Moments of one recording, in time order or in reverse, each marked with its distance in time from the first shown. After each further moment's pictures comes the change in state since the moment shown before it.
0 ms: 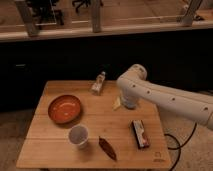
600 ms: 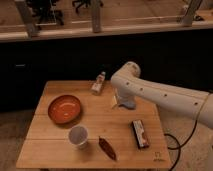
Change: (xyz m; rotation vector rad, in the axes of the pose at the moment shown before) arm 0.021 -0.026 0.000 -0.013 0.005 -0.104
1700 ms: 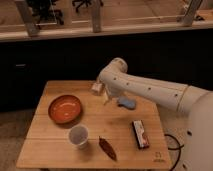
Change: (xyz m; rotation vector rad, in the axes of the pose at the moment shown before) arm 0.040 -0.028 0.010 -0.016 0.009 -0.078
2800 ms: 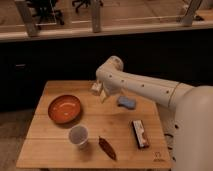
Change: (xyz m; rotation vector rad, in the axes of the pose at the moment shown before) arm 0.028 -0.005 0.009 -0.011 0.001 -0.013
